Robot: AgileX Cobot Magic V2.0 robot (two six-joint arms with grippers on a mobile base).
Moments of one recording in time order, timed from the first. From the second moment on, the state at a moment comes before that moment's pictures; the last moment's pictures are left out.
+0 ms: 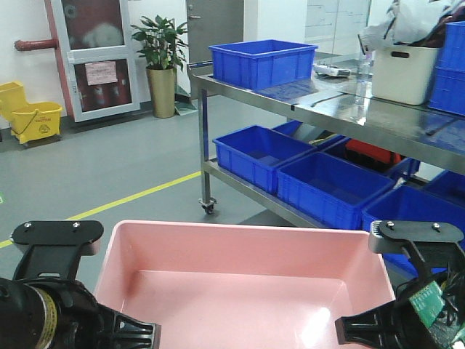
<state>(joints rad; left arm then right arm) -0.78 1.26 -1.09 0.38 0.98 -0.87 0.48 1.23 -1.06 -0.17 0.98 0.50</state>
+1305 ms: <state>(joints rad) -0.78 1.26 -1.09 0.38 0.98 -0.87 0.48 1.23 -1.06 -0.17 0.98 0.50</state>
